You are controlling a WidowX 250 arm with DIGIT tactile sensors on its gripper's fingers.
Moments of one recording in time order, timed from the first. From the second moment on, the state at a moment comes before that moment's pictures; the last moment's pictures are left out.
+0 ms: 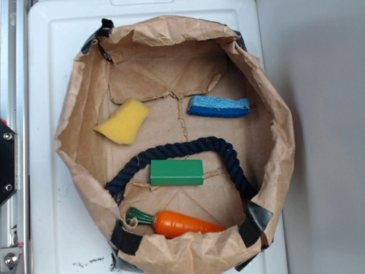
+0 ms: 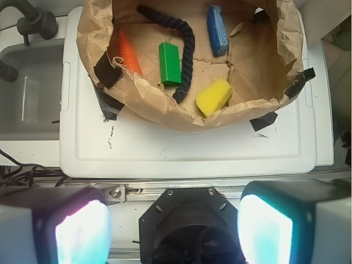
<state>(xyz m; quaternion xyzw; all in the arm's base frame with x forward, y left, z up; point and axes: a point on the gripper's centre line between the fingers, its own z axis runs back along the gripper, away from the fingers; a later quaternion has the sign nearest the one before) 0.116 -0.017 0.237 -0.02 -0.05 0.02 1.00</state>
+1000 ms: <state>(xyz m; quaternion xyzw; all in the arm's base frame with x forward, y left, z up) 0.259 -0.041 0.196 -0.04 -0.03 0.03 1.00</state>
